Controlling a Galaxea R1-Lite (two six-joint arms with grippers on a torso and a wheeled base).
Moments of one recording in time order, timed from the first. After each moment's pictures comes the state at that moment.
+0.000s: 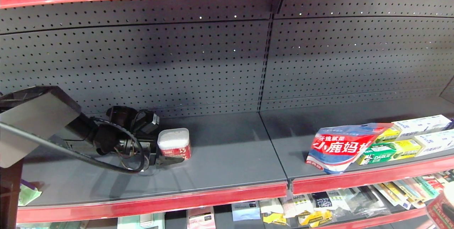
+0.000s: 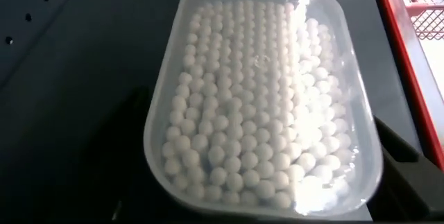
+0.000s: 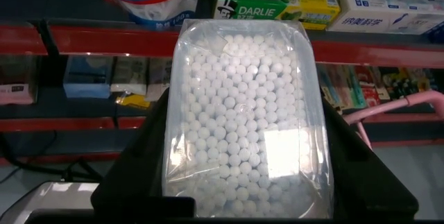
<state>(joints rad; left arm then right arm) -0.03 2.30 -1.07 -0.38 -1.14 0.88 -0.05 0.62 -0.31 0.10 -0.06 -0.23</state>
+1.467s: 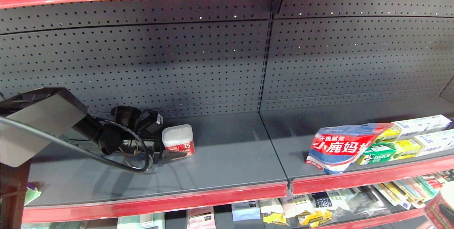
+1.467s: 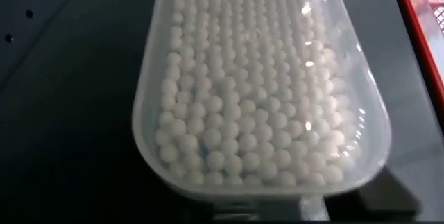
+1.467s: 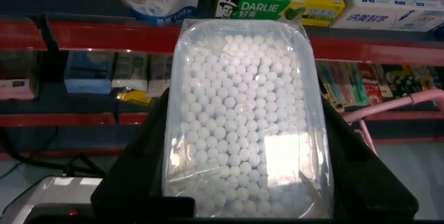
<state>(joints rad) -0.04 2.33 -1.10 -0.40 -1.11 0.85 -0.05 0.64 -0.31 0.10 -0.06 -0.23</state>
